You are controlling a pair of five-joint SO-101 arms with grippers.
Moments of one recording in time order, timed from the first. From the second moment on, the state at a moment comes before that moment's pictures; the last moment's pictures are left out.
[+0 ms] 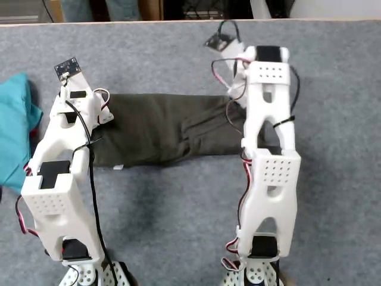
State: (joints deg) left arm -10.2 23.2 7.2 47.5 22.9; right arm 2.3 46.5 -54.5 91.6 48.3
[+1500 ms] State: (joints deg) left arm -22.5 31.3 -16.3 84.4 7.7; right arm 27.3 76.0 -90.0 87.1 3.2
